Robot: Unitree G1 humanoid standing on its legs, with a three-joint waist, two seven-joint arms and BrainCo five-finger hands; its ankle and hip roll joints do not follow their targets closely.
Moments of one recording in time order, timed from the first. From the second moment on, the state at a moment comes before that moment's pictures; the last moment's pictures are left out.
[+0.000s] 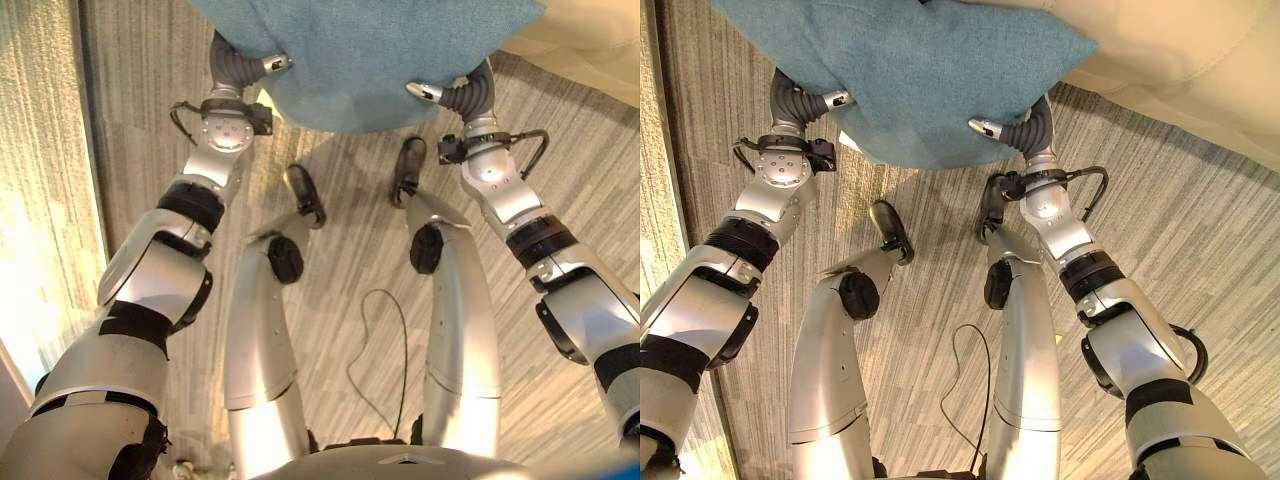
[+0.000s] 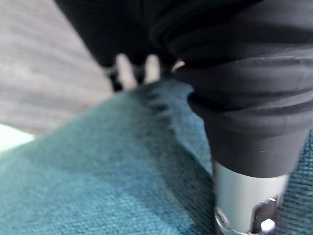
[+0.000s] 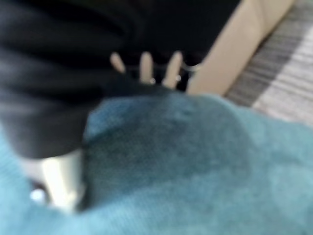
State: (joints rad) left arm -1.20 0.54 -0.57 0.92 -0.58 -0.24 0.40; right arm -1.06 -0.49 0.57 0.69 0.31 -0.23 -0.44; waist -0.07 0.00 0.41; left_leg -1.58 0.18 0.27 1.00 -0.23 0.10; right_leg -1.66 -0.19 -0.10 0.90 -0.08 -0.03
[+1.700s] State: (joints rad) left arm -0.10 0.29 -0.39 0.45 -0.53 -0.24 0.13; right arm 0.00 -0.46 0.25 0.24 0.04 -0.18 -0.17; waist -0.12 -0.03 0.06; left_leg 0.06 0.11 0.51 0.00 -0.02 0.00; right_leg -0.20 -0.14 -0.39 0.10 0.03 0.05
